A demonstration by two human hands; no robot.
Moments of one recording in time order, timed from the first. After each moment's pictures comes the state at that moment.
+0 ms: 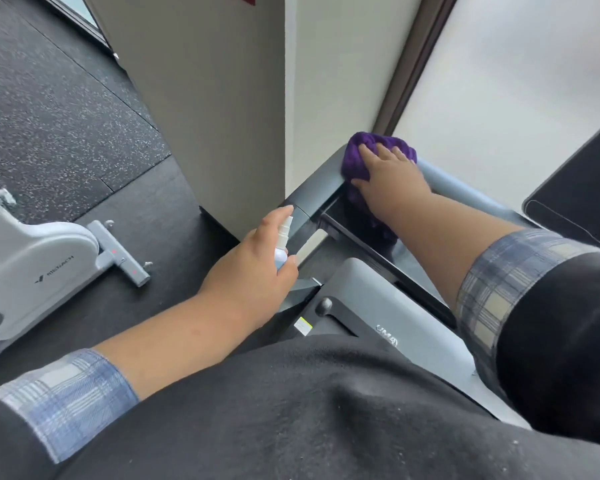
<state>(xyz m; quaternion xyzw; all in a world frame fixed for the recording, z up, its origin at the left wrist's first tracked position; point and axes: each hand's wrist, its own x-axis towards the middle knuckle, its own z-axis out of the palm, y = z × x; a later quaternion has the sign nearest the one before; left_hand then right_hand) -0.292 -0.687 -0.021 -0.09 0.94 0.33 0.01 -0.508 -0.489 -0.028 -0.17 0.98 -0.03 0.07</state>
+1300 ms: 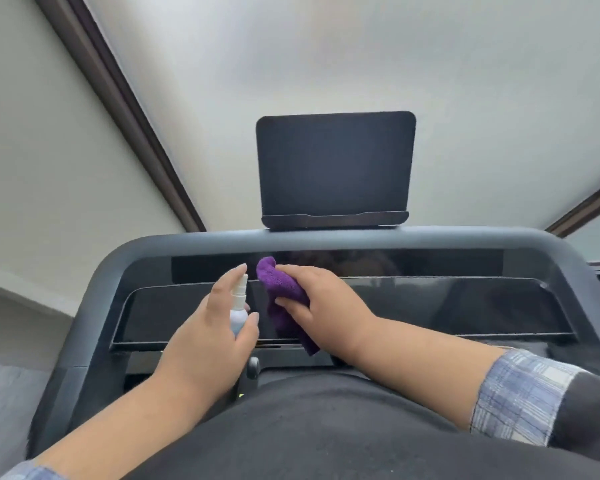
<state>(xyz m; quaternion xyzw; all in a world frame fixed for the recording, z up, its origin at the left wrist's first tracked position) -0.346 -0.476 0.030 0.18 0.92 0.32 0.11 -0.315 -0.270 0.011 0.00 0.92 -0.39 -0.03</state>
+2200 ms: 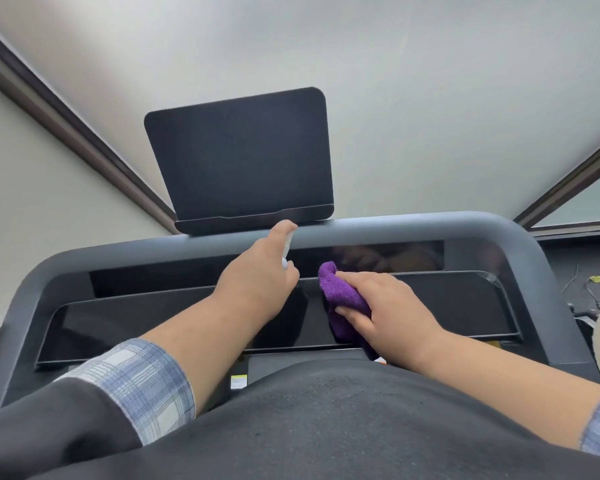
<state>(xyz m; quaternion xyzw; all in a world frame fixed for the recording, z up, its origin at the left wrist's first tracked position) -0.368 -0.245 0.009 0.24 0.94 0.17 0.14 -0.218 -0.071 -0.030 0.08 0.94 -0.33 0.02</state>
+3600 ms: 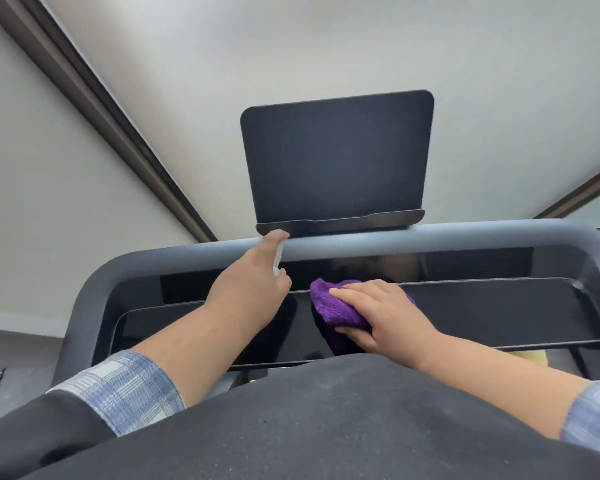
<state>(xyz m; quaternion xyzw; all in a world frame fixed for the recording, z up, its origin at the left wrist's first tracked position) -0.454 -0.385 -0.006 0.26 0.93 0.21 0.12 -0.297 -0.193 -0.035 -0.03 0.97 -0.24 -0.04</state>
